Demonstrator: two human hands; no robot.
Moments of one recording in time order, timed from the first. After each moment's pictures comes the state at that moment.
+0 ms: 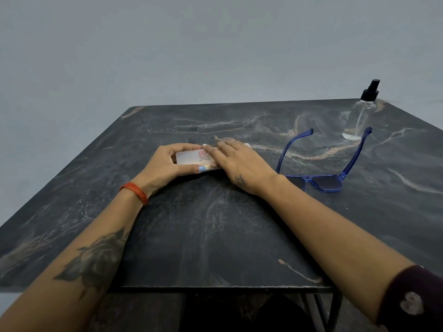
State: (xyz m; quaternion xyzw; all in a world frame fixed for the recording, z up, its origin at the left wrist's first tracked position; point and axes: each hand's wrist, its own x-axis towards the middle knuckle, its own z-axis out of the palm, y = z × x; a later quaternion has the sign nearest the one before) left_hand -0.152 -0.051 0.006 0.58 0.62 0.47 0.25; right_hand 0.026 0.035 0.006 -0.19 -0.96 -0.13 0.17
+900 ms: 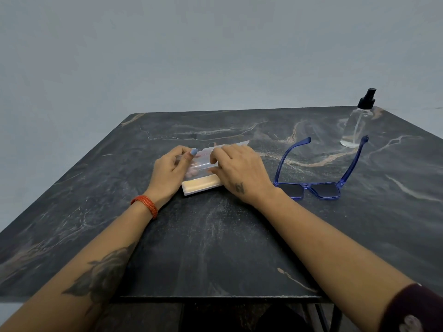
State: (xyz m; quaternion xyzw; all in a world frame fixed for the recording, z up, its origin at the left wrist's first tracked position) left_hand -0.138 -0.042 -0.006 0.56 0.64 0.52 0.07; right_hand 0.023 0.022 0.004 -0.19 -0.89 -0.13 0.40
